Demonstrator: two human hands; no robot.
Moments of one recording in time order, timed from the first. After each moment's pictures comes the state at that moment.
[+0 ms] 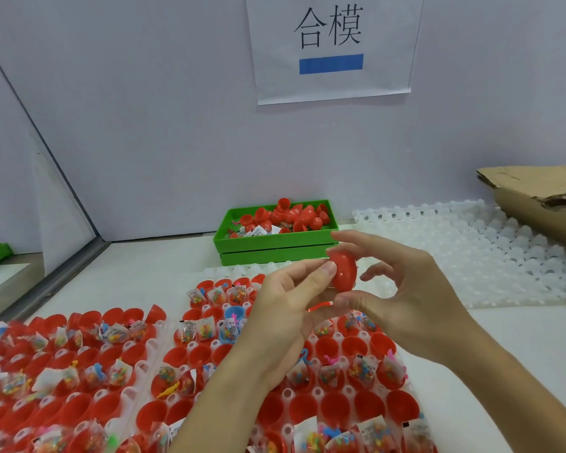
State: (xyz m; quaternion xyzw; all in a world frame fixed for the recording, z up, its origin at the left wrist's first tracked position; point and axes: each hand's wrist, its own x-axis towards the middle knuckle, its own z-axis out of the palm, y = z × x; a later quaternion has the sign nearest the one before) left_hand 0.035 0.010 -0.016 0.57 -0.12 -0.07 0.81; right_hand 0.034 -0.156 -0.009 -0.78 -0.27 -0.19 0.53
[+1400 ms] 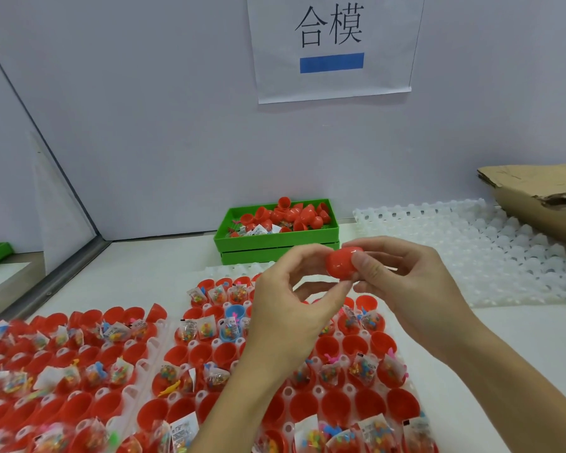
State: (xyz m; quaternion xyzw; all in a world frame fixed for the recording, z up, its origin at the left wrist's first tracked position) left_hand 0.027 0.007 -0.015 0.72 -0.20 0.17 0.64; right_hand 0.034 -0.151 -0.005 -0.67 -0.13 -0.10 0.72
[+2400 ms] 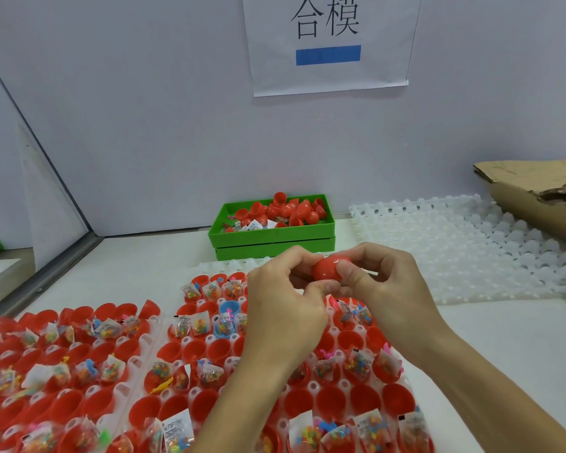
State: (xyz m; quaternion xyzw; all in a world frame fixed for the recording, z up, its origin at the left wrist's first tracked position) left_hand 0.022 0.001 -0.013 0.81 -0.13 0.23 0.53; right_hand 0.038 -0.134 -0.022 -0.70 -0.11 -0.12 0.69
